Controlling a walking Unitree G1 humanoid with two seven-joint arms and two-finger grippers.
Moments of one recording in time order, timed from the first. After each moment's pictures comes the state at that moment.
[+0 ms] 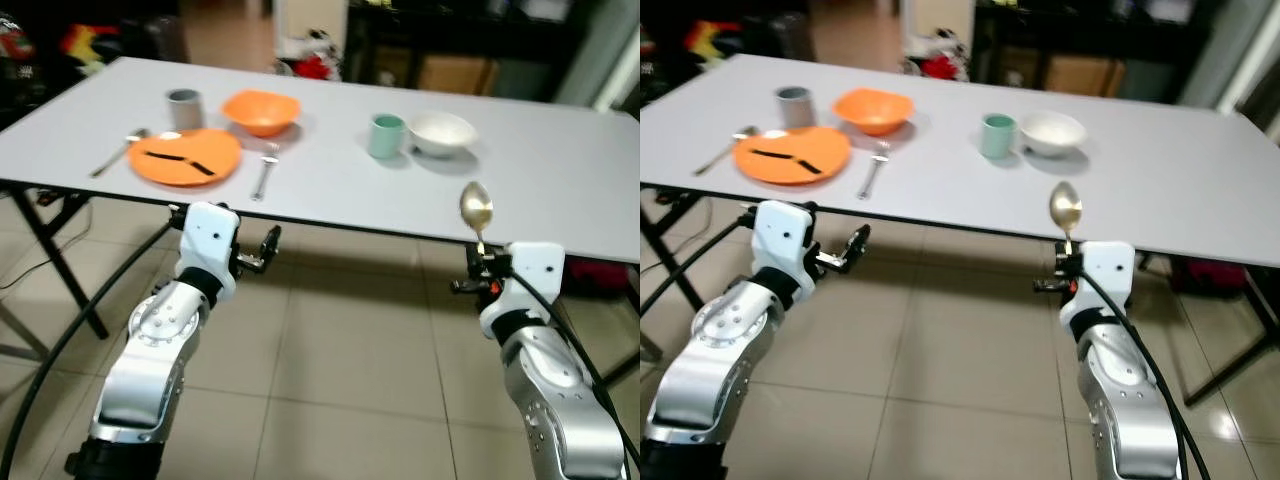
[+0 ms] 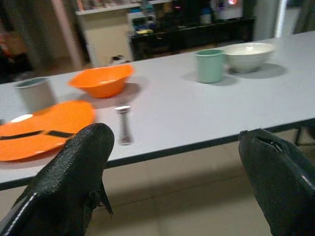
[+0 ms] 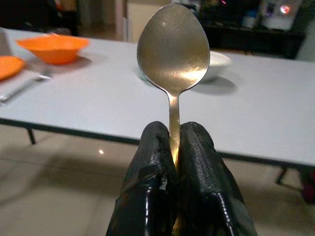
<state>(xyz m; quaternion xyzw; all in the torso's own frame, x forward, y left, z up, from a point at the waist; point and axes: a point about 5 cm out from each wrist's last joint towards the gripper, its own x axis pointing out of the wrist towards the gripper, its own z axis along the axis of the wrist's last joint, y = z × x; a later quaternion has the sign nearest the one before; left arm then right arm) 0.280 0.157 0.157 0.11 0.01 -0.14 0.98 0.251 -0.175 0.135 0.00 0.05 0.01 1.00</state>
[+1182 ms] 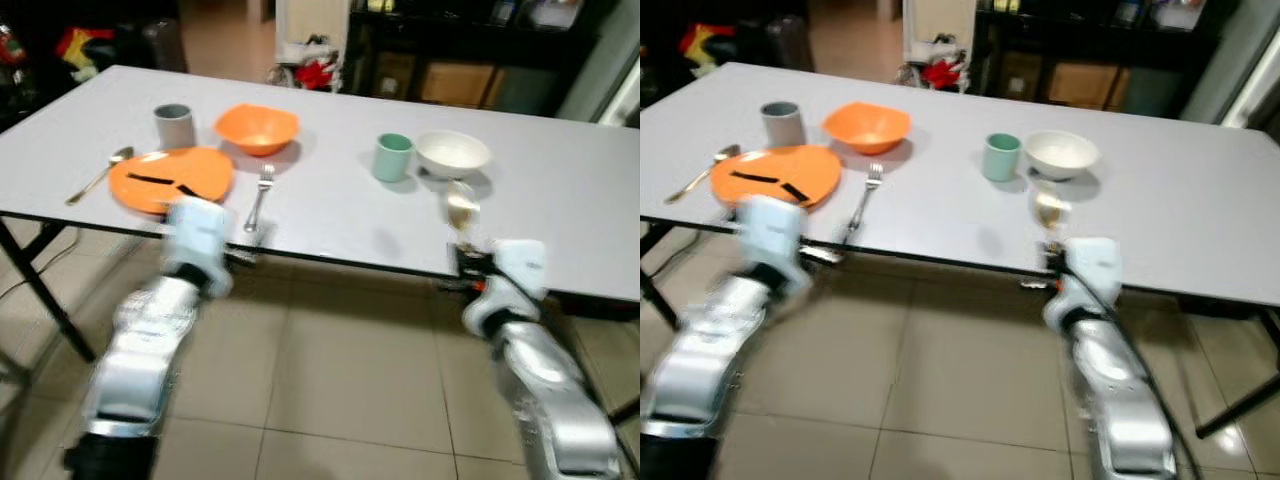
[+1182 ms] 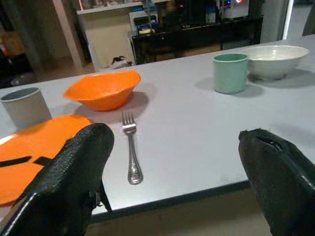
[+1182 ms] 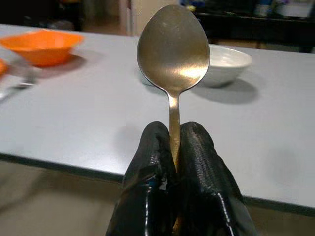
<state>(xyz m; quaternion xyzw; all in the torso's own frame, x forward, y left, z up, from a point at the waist) 0.282 0.153 0.158 0.11 0.01 -0.15 0.98 0.252 -0.175 0.130 0.01 0.07 0.02 1.00</state>
